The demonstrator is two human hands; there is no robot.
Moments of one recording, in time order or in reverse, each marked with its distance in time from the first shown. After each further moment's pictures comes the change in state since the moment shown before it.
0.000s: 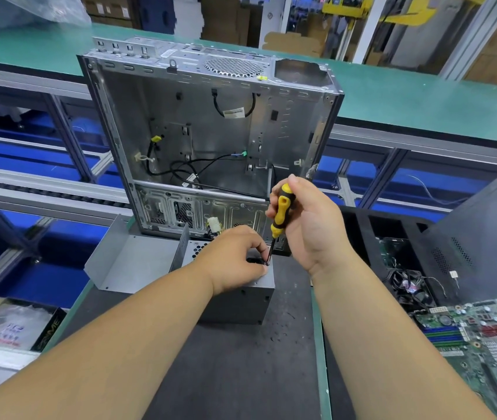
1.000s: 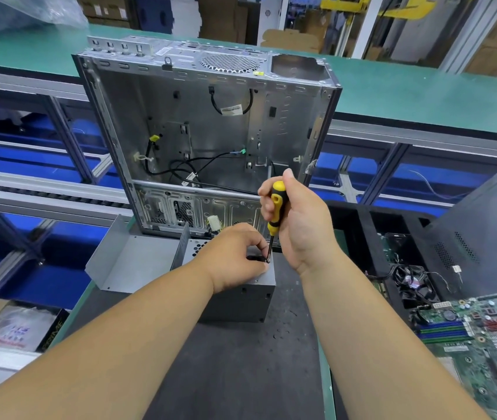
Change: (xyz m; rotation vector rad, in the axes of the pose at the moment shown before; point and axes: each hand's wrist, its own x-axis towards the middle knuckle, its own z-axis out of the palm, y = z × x) left_hand 0.000 0.001 0.000 -0.006 0.003 -0.001; right_hand 0.000 0.009 0.011 -0.072 -0.031 -0.014
